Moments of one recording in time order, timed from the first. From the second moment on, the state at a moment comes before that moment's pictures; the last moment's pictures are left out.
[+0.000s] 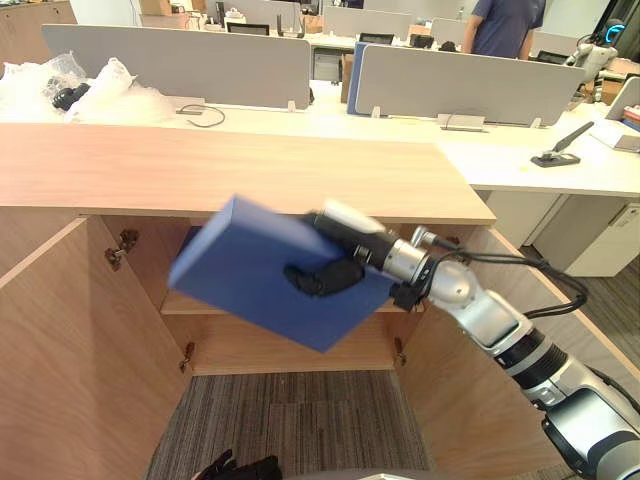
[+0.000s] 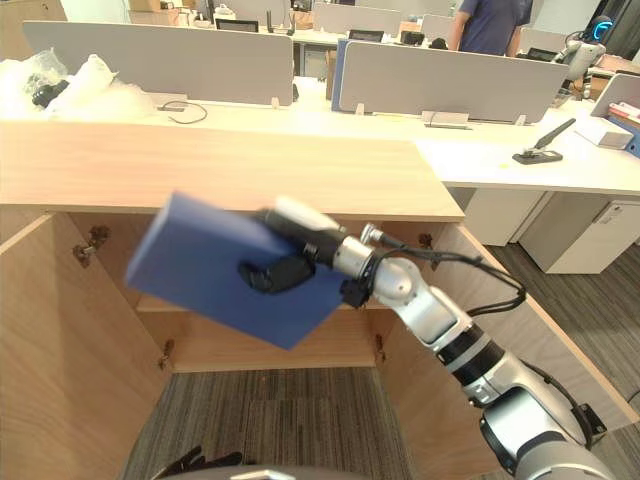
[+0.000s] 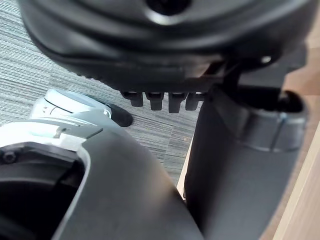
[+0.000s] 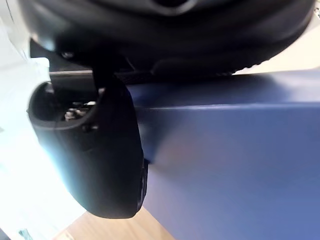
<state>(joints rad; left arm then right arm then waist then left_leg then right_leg) 0.21 0.20 0.17 1.08 -0.26 -0.11 -0.23 -0.57 -0.58 0.66 0.06 -0.08 -0.20 0.29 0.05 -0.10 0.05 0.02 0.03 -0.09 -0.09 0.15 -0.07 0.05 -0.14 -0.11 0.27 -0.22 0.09</state>
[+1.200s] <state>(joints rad) 0.21 0.11 0.18 0.89 -0.44 -0.10 -0.13 -0.86 -0.08 -0.10 0.82 1.14 -0.11 -0.10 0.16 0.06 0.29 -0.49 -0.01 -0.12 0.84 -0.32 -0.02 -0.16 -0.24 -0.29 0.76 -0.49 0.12</state>
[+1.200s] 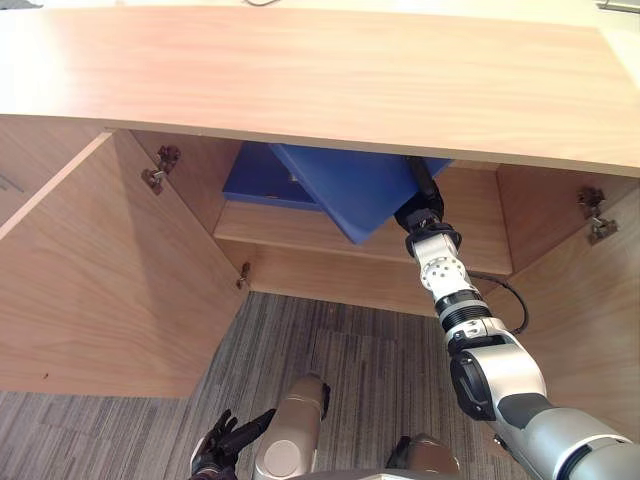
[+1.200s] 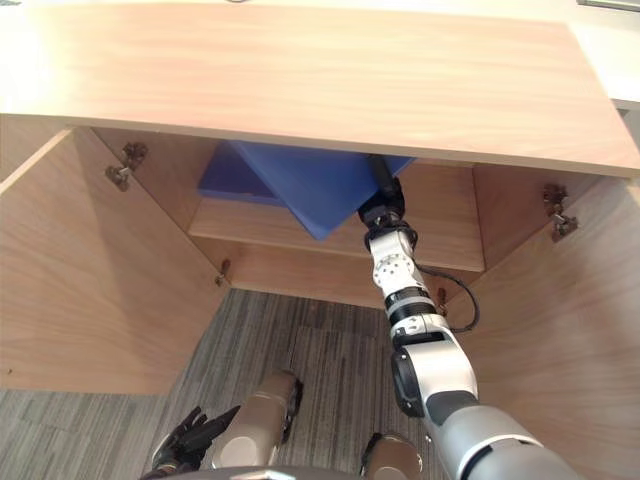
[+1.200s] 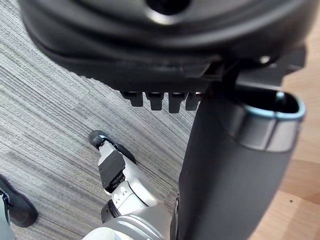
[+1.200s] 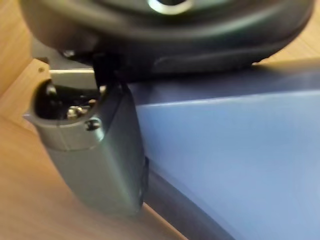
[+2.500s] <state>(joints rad) 0.22 0.09 0.17 0.75 -0.47 -0.08 -0.06 -1.23 -0.48 -0.45 0.96 1.43 -0.32 -0.43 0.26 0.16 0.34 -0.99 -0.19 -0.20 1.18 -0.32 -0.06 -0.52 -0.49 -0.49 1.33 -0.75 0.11</state>
